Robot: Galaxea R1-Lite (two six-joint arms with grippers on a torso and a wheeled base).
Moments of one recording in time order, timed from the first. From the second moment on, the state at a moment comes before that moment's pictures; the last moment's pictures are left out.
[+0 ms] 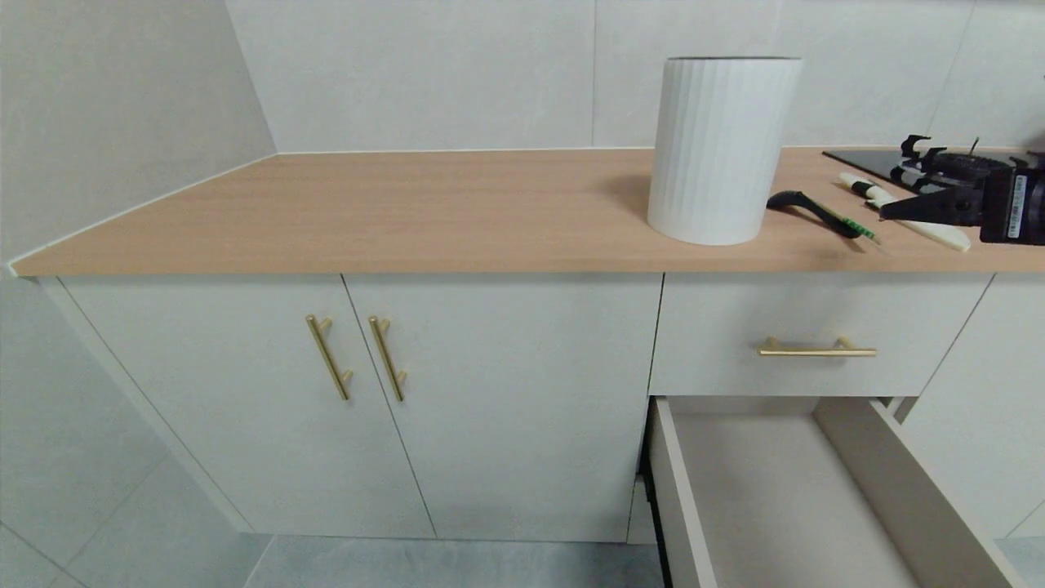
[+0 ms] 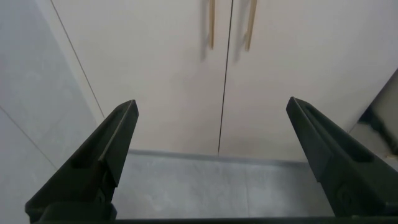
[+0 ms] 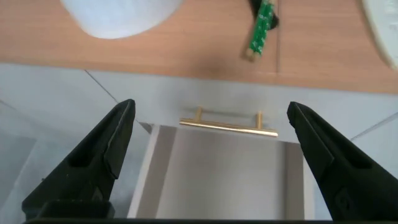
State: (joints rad) left arm 0.00 0.00 0.00 0.00 0.06 -0.01; right arm 0.04 1.42 -1.31 0.19 0.14 0.04
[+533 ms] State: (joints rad) left arm 0.00 0.00 0.00 0.00 0.06 -0.01; right arm 0.04 1.60 -1.56 0.35 0.07 0.19
